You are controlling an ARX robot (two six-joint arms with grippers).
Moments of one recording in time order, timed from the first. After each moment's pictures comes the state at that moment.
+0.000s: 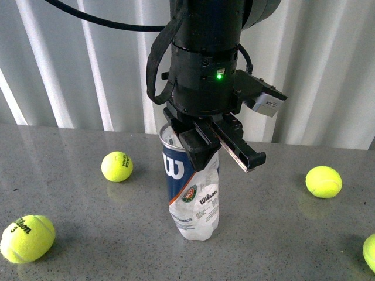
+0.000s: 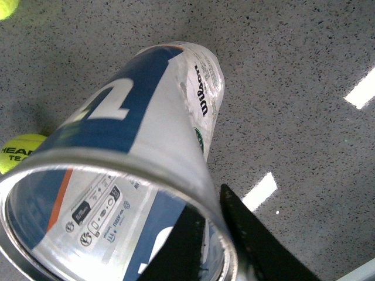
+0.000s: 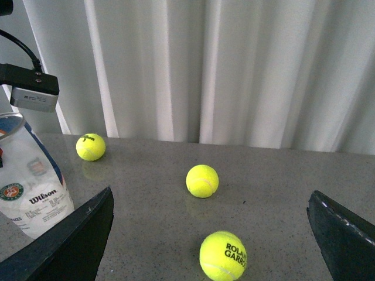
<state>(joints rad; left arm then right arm) -0.58 2.20 2.04 -1.15 -0.12 0.54 0.00 0.00 0.00 0.00 0.00 -0.01</state>
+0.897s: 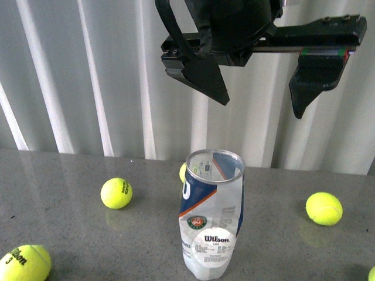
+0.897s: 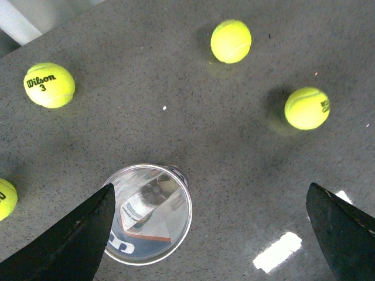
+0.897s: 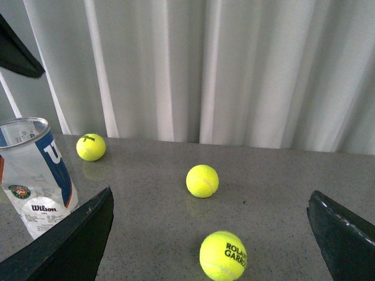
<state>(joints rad) -0.59 1.92 1.87 -0.77 0.09 0.05 0.00 0.00 0.00 0.00 0.00 -0.01</state>
